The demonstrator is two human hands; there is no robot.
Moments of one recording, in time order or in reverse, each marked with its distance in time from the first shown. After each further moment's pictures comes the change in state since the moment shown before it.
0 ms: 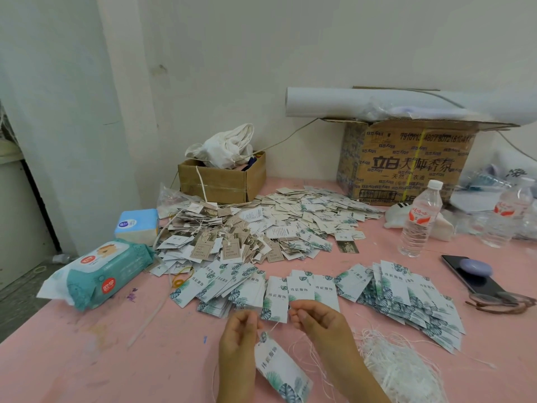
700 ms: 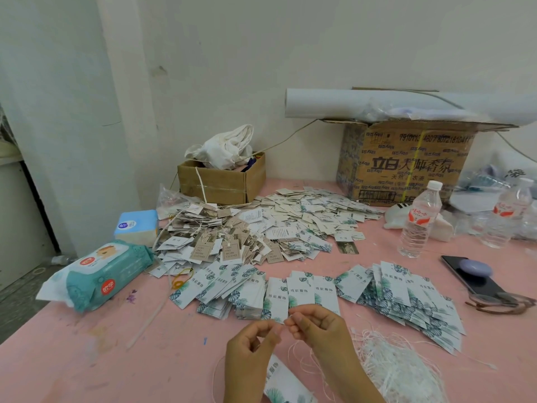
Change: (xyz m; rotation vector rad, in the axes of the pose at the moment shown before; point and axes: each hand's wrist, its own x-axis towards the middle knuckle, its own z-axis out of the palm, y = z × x) left_hand -0.006 -0.003 0.004 0.196 -0.115 0.061; right_hand 0.003 0.003 0.003 0.070 0.016 0.040
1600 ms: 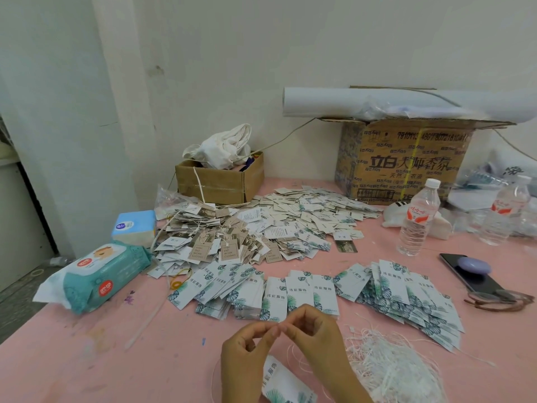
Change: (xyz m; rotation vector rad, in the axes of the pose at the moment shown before) left_hand -0.001 -0.001 -0.003 0.065 0.012 0.030; right_hand -0.012 -0.003 0.011 -0.411 -0.025 -0.178
